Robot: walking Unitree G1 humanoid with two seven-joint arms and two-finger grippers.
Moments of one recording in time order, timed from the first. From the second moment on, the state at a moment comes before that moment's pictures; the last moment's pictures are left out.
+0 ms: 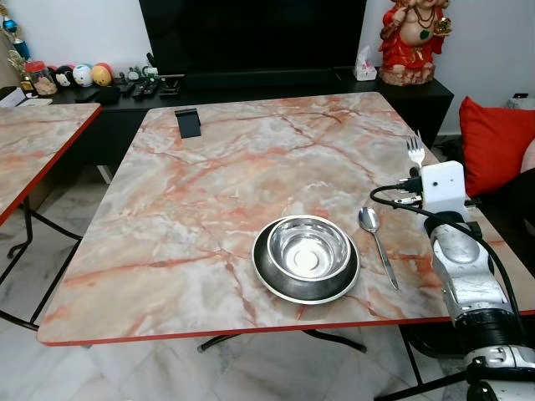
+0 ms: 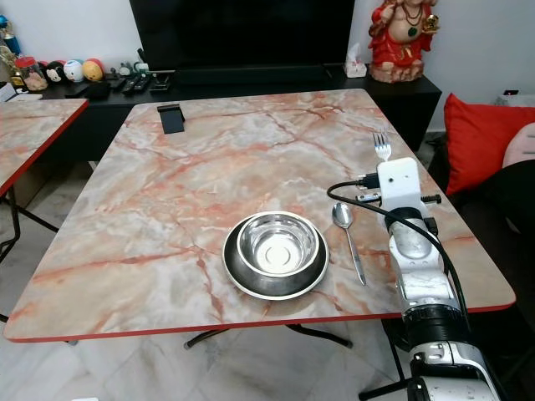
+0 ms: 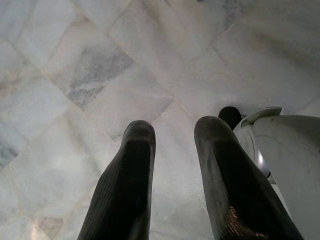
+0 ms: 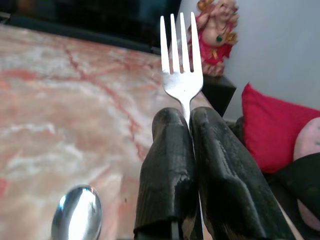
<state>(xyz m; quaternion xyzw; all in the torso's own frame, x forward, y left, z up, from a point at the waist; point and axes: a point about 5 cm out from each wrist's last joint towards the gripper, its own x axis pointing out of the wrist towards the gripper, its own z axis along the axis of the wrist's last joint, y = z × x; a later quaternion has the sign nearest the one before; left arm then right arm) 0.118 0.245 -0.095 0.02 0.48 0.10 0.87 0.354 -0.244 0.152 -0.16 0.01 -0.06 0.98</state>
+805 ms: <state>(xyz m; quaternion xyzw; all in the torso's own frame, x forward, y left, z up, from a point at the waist) 0.119 0.245 -0.095 0.02 0.48 0.09 0.87 0.356 -0.247 0.120 -0.16 0.14 -0.01 0.98</state>
